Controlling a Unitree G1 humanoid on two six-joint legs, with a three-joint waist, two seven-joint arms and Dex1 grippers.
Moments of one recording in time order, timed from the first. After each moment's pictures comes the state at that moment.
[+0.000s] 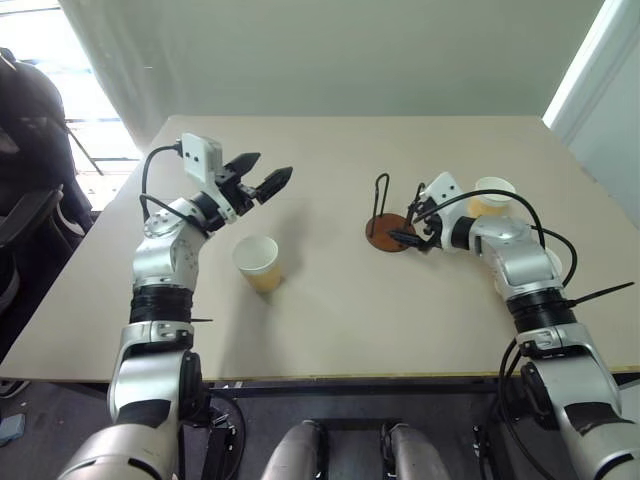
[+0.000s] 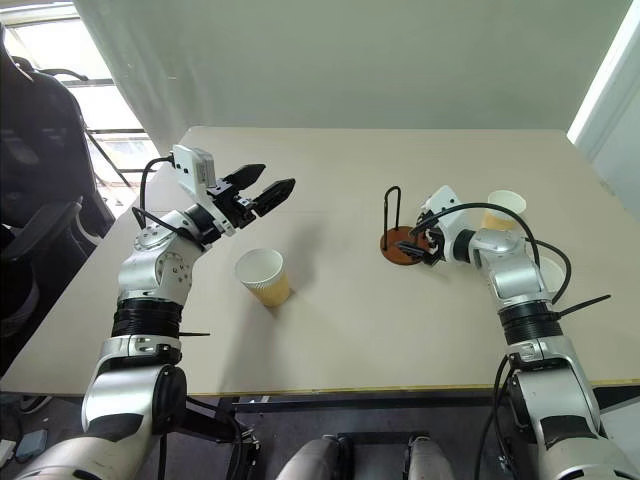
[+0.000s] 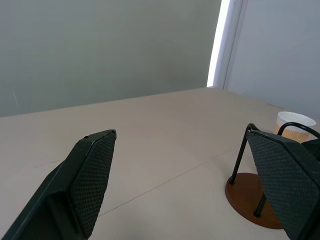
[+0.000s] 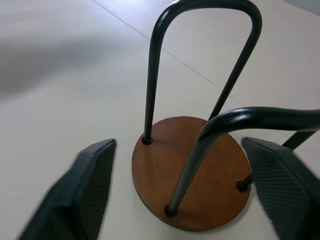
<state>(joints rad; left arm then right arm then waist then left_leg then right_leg) -0.85 0.45 0.22 0.55 -0.41 0.20 -0.81 -0.83 -0.47 0.10 0.42 0.07 0.40 0.81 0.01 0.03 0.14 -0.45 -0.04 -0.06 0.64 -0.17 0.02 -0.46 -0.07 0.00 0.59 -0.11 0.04</state>
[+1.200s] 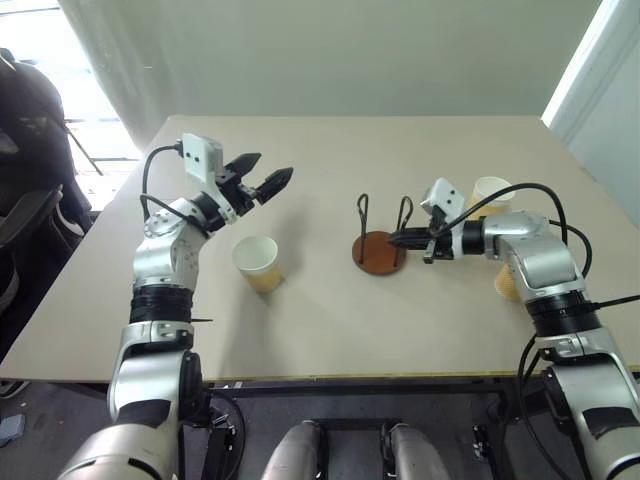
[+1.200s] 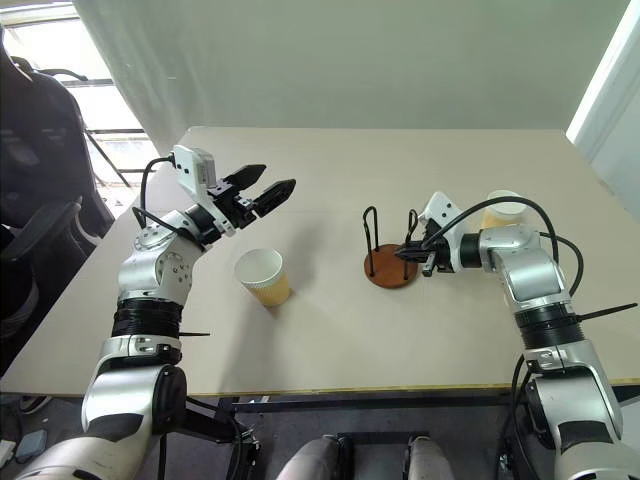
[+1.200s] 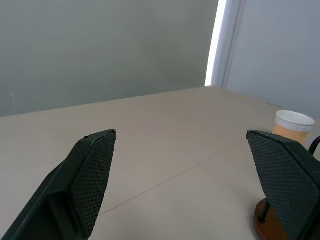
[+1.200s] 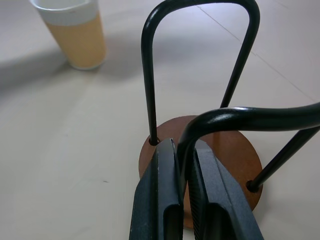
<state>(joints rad) -0.85 0.45 0.21 0.55 -0.40 0.20 -0.81 -0.80 -0.56 0.15 0.22 0.15 0.55 1.13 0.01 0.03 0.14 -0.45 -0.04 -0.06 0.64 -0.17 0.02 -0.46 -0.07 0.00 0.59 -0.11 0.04</state>
